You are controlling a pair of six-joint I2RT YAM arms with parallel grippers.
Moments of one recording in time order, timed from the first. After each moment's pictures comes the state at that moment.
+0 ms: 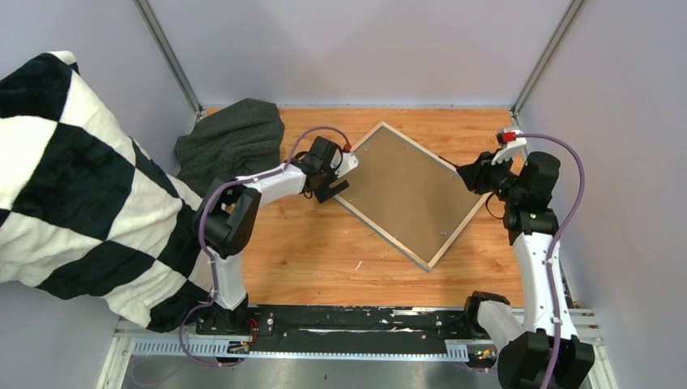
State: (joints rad) left arm -0.54 1.88 1.21 -0.23 -0.18 0.59; right arm -0.19 0.92 0.83 -0.22 -0.63 -0.02
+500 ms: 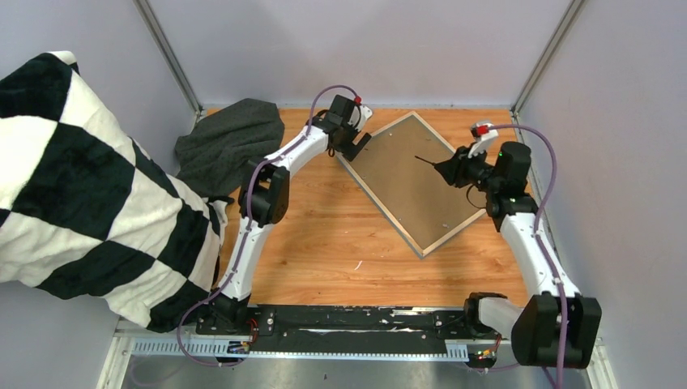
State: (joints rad) left arm -0.49 2.40 2.10 -0.52 -0.10 0.33; right arm -0.06 1.07 0.81 -0.05 -0.64 0.02
